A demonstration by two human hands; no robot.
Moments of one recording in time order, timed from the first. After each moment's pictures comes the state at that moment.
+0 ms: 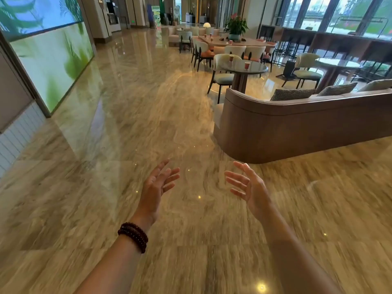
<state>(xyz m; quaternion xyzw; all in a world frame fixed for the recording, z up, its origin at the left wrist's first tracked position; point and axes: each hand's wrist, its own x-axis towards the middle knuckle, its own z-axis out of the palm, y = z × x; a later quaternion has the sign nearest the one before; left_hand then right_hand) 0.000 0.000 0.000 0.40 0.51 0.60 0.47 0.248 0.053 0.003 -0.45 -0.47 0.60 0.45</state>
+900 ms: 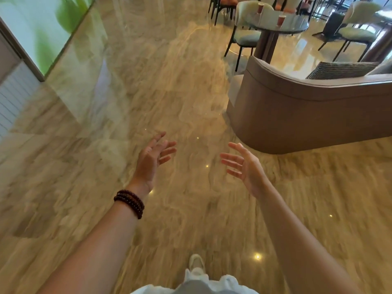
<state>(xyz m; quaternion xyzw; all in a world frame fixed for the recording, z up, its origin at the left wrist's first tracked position) -0.047 0.306 -0.042 0.34 0.55 0.60 0.48 0.199 0.369 -0.053 -0.48 -0.46 0.65 0.36</state>
